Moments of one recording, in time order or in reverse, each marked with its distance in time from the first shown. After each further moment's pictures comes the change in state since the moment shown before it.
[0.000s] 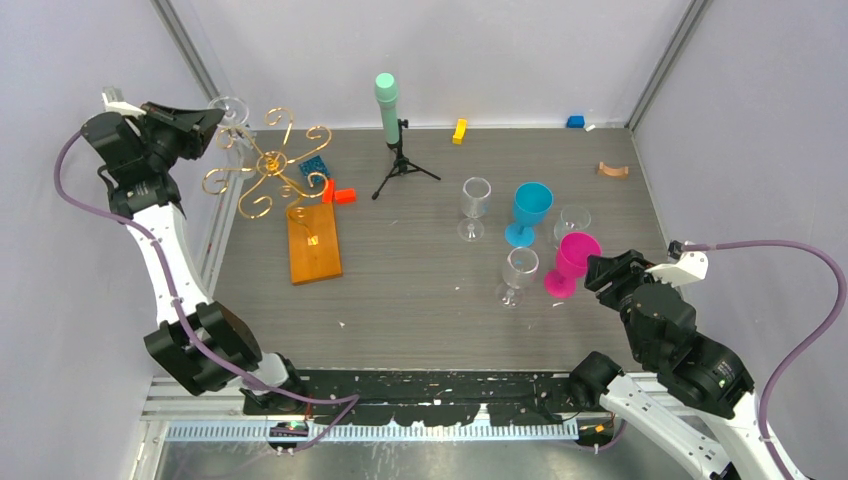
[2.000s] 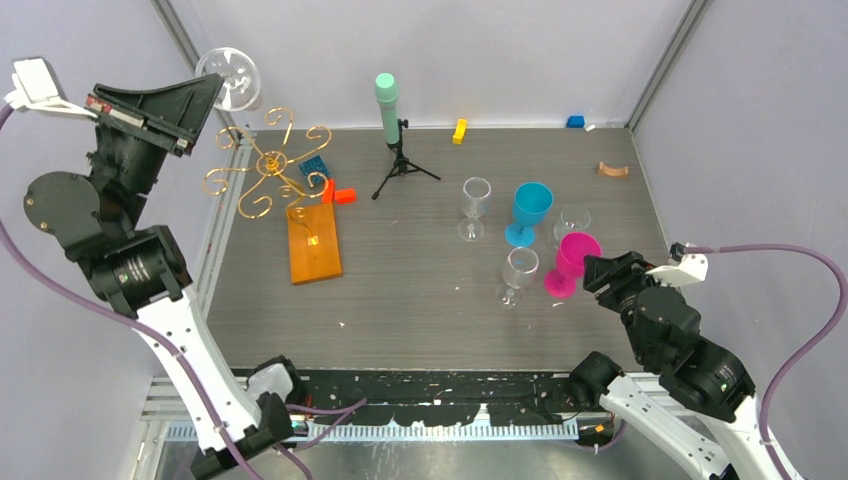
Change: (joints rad) left arm -0.044 -0.383 0.184 0.179 0.130 -0.299; right arm 0.000 -0.024 -0.012 0.027 -0.044 0.013
